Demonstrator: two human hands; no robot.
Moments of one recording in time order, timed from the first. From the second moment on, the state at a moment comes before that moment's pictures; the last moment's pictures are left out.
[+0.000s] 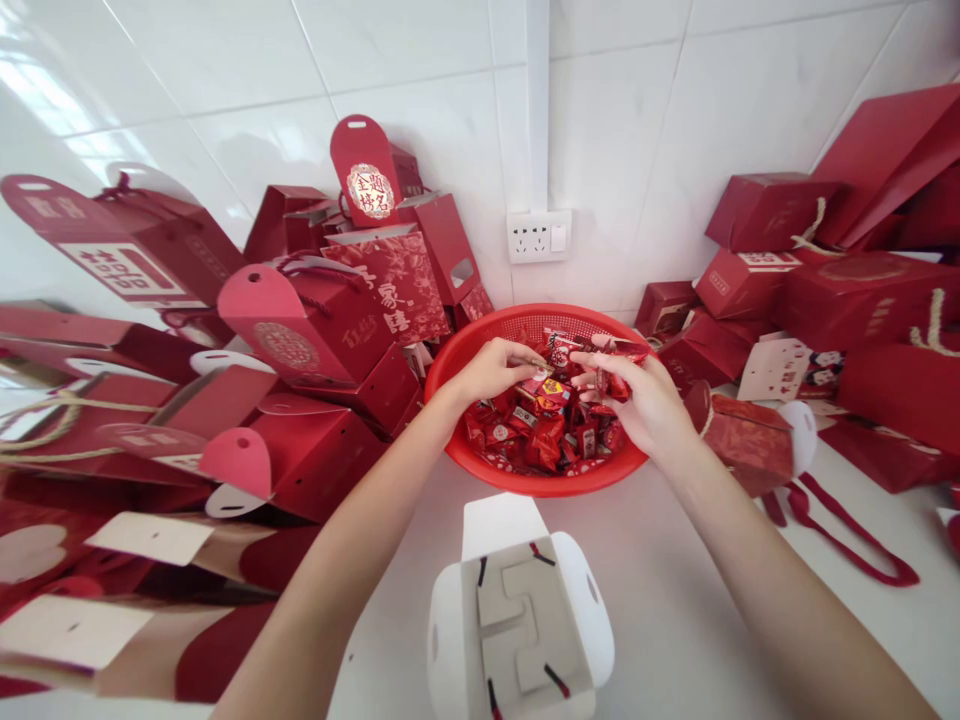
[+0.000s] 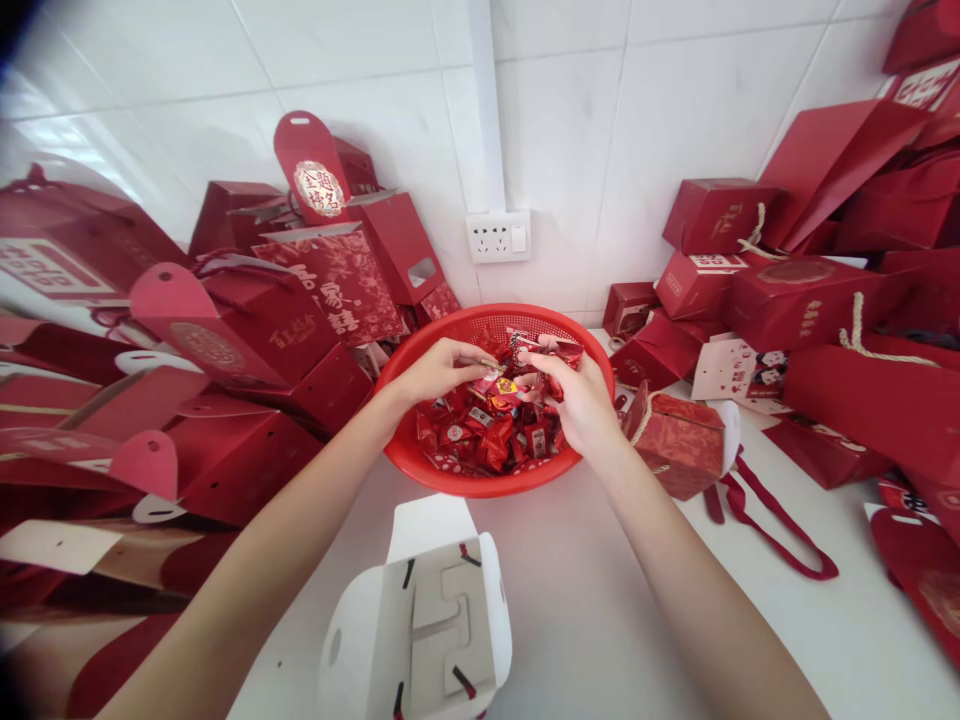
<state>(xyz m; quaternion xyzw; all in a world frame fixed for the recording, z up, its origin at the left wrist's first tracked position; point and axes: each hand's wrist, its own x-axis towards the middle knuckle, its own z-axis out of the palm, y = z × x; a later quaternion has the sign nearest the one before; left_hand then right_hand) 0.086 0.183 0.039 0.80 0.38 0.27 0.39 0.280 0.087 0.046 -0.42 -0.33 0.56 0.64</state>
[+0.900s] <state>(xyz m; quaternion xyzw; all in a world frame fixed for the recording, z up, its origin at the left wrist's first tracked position) 0.107 0.089 0.043 0.71 0.29 0.54 0.34 0.294 0.087 0.038 -0.33 -0.56 0.56 0.51</state>
